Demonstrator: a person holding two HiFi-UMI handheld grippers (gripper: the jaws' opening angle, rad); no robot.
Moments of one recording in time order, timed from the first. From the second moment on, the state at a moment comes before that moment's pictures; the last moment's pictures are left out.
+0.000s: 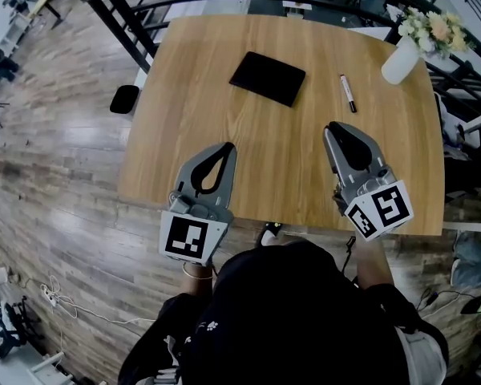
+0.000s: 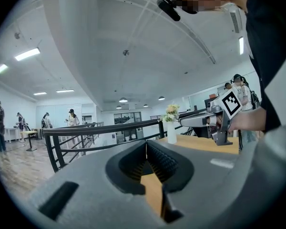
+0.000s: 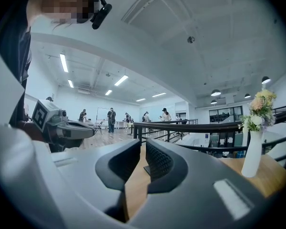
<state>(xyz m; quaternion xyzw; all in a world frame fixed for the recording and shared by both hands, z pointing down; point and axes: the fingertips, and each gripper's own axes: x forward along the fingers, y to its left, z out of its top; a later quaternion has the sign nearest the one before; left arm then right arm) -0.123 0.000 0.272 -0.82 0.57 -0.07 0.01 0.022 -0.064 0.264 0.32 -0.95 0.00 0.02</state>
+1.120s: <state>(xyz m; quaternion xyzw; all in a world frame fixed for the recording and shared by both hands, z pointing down) -0.152 -0.064 0.308 -0.80 0.58 -0.12 0.02 0.017 -0.153 0.290 0.31 -0.95 -0.01 0.06</state>
